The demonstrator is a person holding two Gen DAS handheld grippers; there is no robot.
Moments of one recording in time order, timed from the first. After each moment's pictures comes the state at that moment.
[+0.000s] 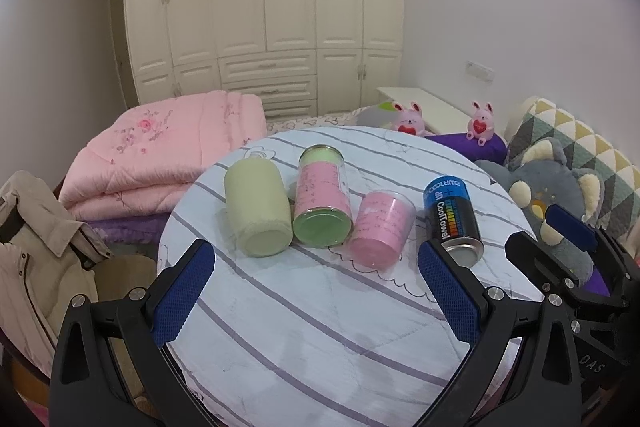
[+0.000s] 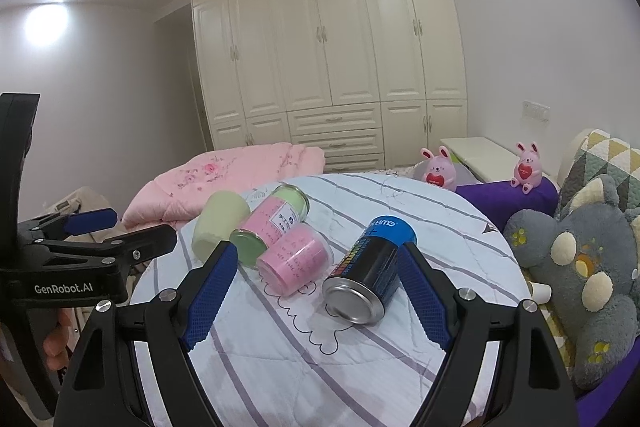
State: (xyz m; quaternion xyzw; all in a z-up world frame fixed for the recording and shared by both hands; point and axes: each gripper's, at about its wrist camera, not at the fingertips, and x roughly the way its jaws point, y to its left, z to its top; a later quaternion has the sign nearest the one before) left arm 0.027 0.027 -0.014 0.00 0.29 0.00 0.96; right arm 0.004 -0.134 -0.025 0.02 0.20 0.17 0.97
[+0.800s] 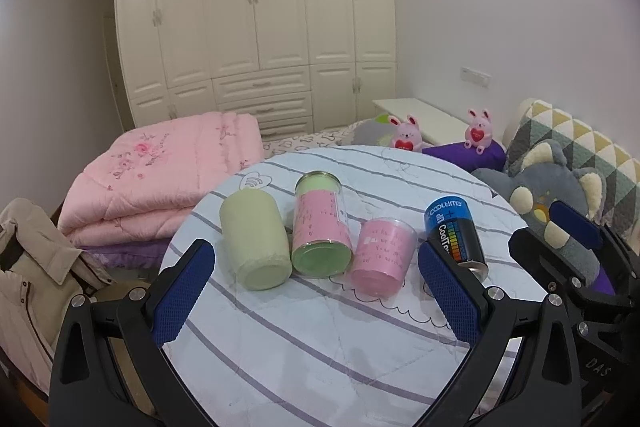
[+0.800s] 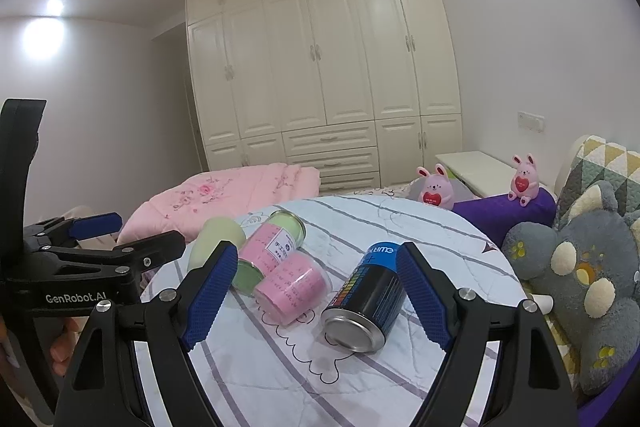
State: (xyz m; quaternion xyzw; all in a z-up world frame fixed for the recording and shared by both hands) left arm 0.044 0.020 -0.005 0.03 0.26 -0.01 0.96; right arm 0.012 -0.130 -0.017 0.04 0.16 0.16 0.97
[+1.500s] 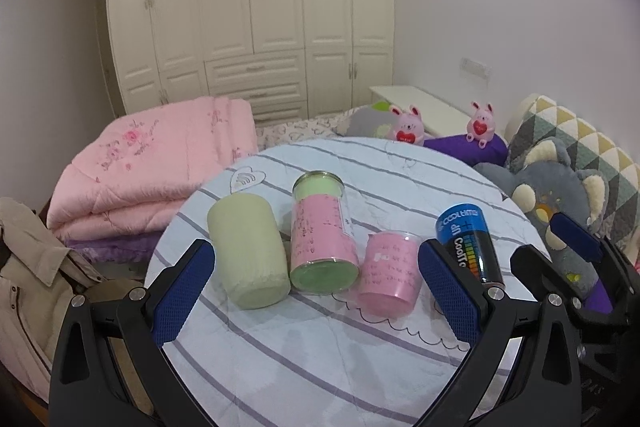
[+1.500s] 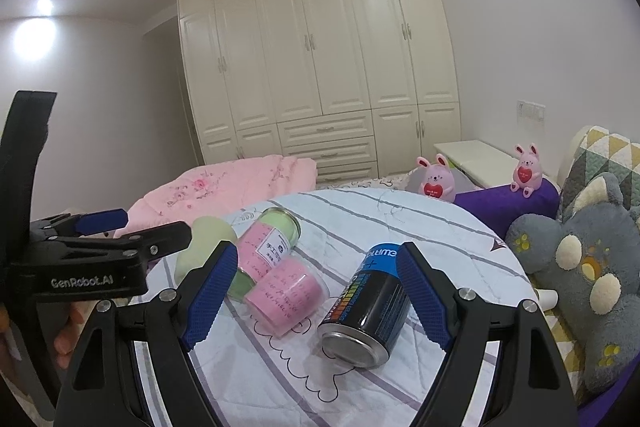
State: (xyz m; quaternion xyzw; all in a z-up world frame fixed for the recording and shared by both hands) left arm 0.091 0.030 -0.012 0.02 0.30 -0.02 0.95; right arm 0.039 -0.125 -0.021 0.04 0.18 0.15 0.97
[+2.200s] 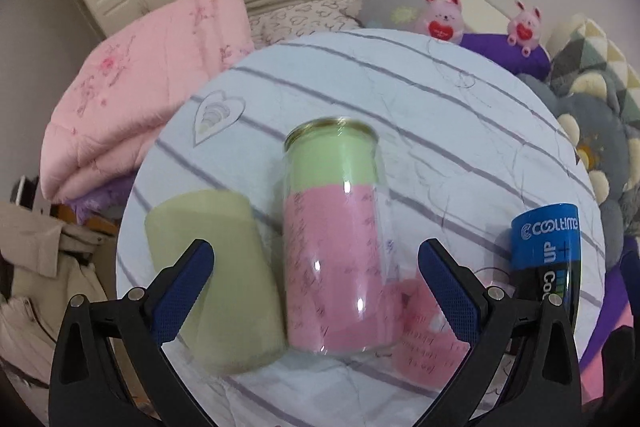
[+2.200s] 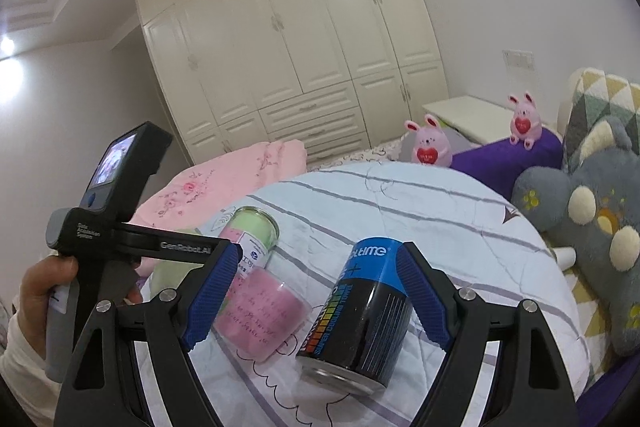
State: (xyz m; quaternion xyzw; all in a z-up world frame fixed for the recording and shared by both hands) left arm 0.237 0.015 -0.066 0.06 0.52 -0.01 0.85; right arm 0.093 -0.145 -0.037 0.12 0.24 0.13 0.96
